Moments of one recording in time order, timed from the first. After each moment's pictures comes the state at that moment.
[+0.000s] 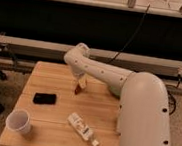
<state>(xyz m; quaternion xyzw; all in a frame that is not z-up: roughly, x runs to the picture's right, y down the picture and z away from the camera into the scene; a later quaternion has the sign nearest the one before) -0.060 0.034 0.916 -0.22 -0.08 -0.29 0.93</state>
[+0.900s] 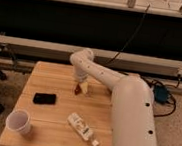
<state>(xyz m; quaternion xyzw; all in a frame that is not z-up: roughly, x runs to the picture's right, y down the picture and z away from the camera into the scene) -0.055 0.073 0.959 -0.30 -0.13 -0.30 0.90</state>
